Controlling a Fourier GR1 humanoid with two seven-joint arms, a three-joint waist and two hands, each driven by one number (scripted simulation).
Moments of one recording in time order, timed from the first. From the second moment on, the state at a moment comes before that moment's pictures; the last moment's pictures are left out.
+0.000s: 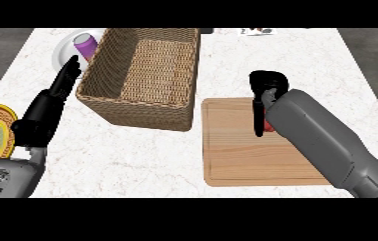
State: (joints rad) left arm -0.21 0.51 -0.18 -1.52 0.11 0.17 -0.04; right arm -0.84 -0.40 0.66 -1.04 0.29 0.50 0.98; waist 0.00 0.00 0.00
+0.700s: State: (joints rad) left arm -0.21 0.46 -0.10 -1.54 0.04 0.09 -0.01; right arm -0.72 -0.35 0.55 -1.06 0.52 0.50 0.90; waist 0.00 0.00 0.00
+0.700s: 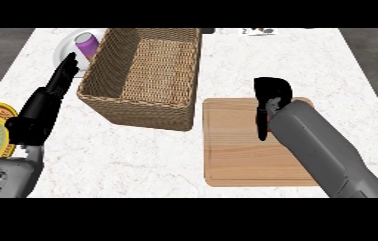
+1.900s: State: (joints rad) left arm -0.23 0.37 0.02 -1.52 -0.05 -0.03 0.00; right arm -0.59 -0.24 0.36 -0.96 0.80 0.45 0.78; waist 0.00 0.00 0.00
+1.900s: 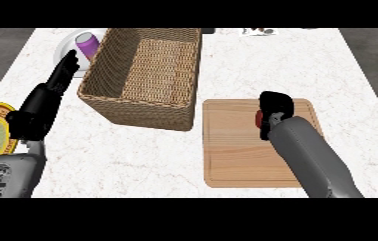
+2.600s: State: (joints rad) left arm -0.21 0.33 0.05 -1.55 -0.09 -0.06 0.00; right arm -0.61 -0.24 0.35 -0.88 0.97 0.36 0.59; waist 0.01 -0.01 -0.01
